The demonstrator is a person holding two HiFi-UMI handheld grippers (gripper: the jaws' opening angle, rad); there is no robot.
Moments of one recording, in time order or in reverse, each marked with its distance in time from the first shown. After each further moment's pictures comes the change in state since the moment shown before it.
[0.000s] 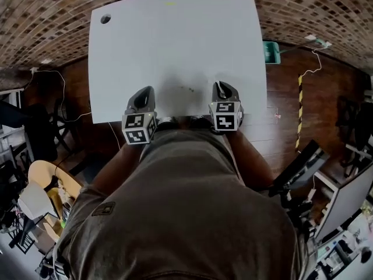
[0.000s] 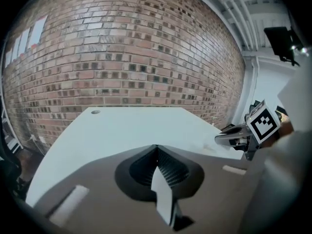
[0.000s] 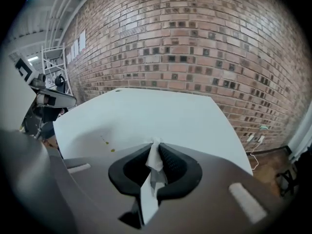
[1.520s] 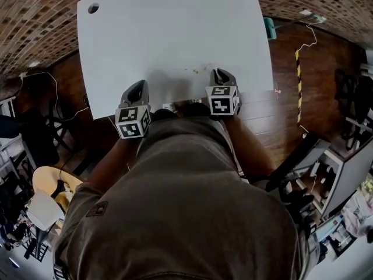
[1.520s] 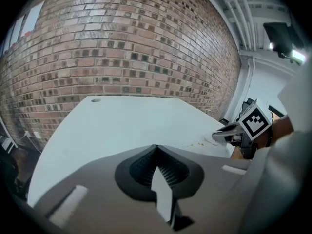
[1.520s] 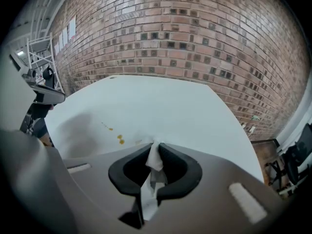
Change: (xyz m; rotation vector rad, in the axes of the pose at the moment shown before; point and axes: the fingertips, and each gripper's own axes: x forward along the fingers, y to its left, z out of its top) left arm -0.008 0.032 -0.037 0.007 0.088 -0.080; right arm 0.012 0.027 -0.039 0.034 0.130 -0.090
